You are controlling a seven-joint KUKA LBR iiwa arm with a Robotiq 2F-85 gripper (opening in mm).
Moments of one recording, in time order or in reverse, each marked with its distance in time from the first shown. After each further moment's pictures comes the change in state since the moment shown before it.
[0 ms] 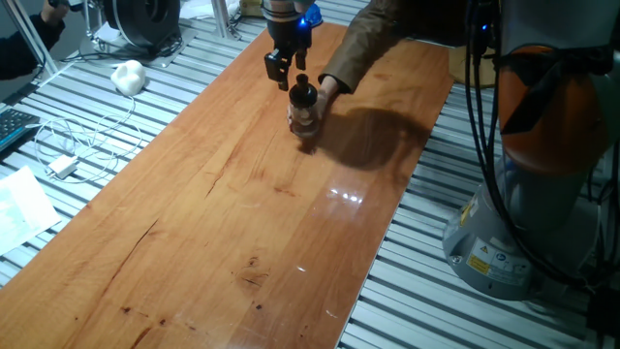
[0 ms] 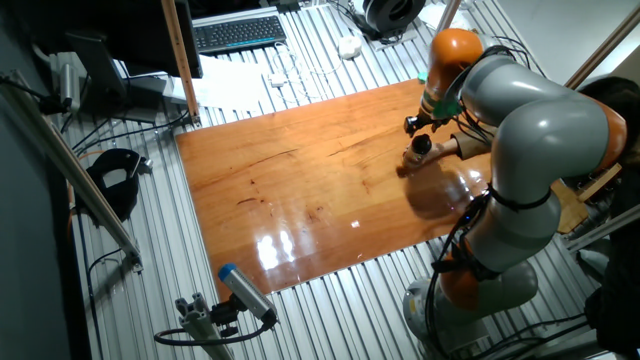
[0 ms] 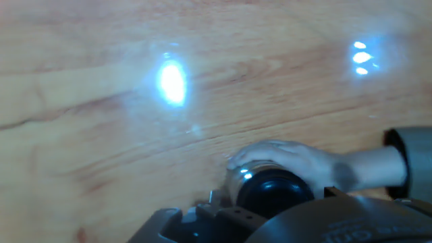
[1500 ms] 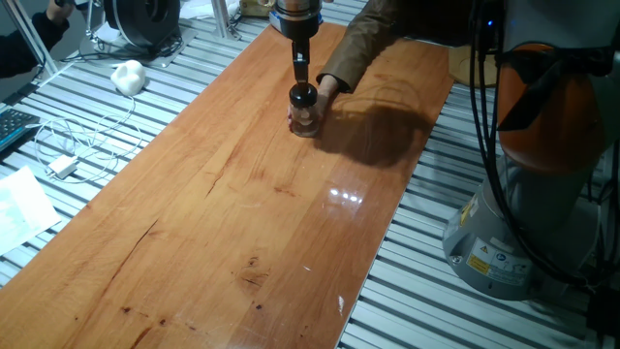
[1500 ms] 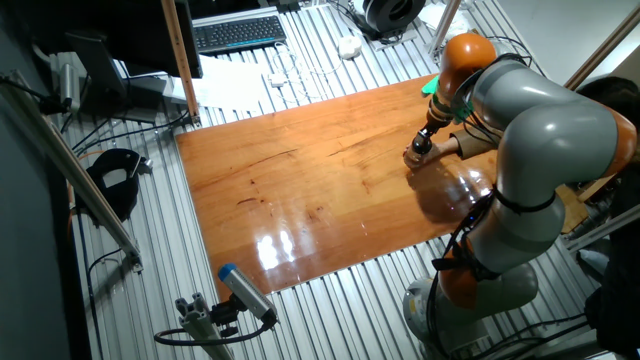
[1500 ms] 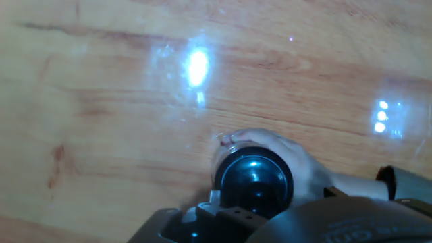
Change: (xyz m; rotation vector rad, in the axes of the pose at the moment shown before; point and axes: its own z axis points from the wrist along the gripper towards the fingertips) arm 0.017 -0.018 0.001 0.011 -0.009 -0.482
